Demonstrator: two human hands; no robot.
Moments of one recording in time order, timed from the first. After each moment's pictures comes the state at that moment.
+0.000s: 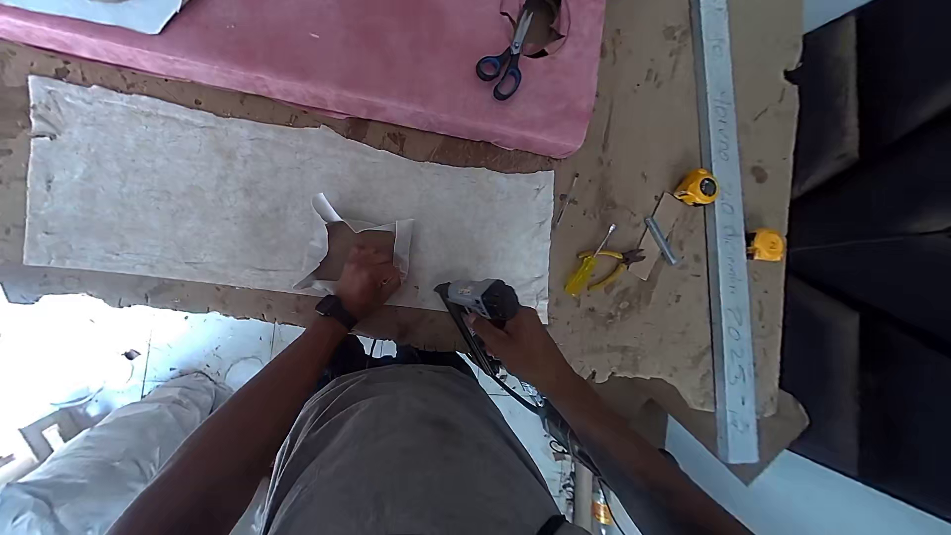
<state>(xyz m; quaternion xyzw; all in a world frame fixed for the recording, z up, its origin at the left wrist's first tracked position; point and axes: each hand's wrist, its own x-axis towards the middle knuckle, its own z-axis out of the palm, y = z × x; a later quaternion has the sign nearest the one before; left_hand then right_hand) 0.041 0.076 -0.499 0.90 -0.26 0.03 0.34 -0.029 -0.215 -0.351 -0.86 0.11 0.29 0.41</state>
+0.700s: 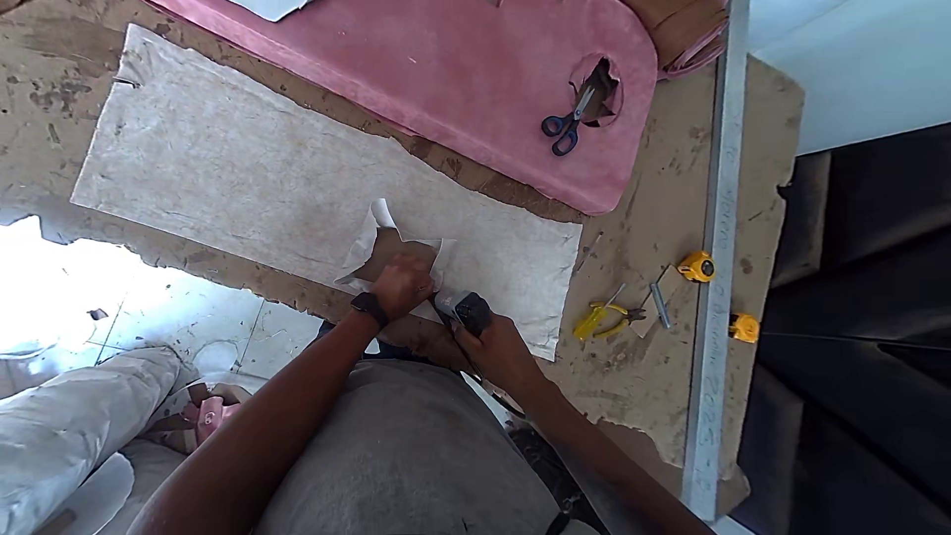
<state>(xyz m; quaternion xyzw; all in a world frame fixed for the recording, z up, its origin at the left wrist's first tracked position) 0.049 0.083 -0.496 0.89 -0.25 -0.02 0.37 0.001 -0.136 -0.363 -0.93 -0.01 0.30 0.23</state>
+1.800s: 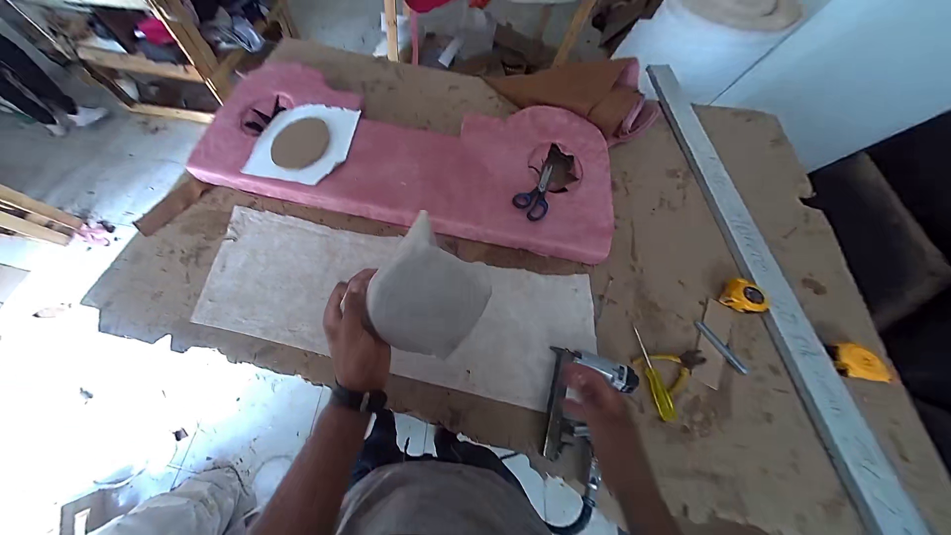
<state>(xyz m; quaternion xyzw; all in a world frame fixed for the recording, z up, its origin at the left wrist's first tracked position) 0.048 0.125 -0.273 0.49 0.13 0.20 0.84 -0.037 -0.233 -0.348 -0.79 0.15 0.07 0.59</state>
